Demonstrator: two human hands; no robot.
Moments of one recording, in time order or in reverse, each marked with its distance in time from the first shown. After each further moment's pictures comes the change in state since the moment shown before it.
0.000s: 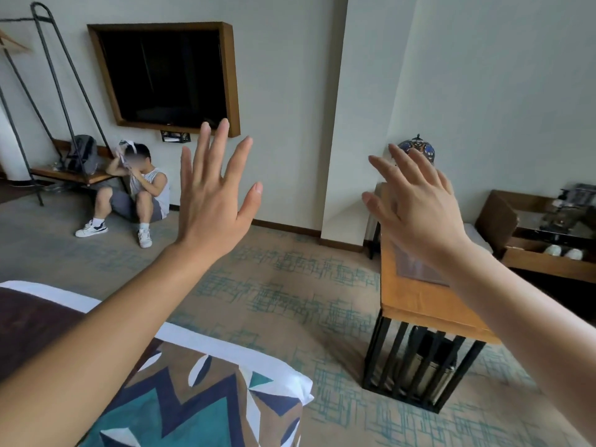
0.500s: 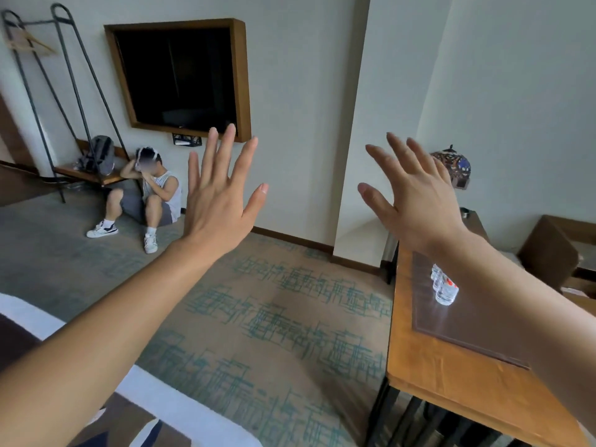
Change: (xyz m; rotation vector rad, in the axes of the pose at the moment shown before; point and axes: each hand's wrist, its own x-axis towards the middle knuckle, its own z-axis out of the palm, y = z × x) left_hand 0.122 0.012 0.233 0.107 -0.146 -0.095; right_hand 0.184 0.166 0.145 0.077 -0.029 -0.080
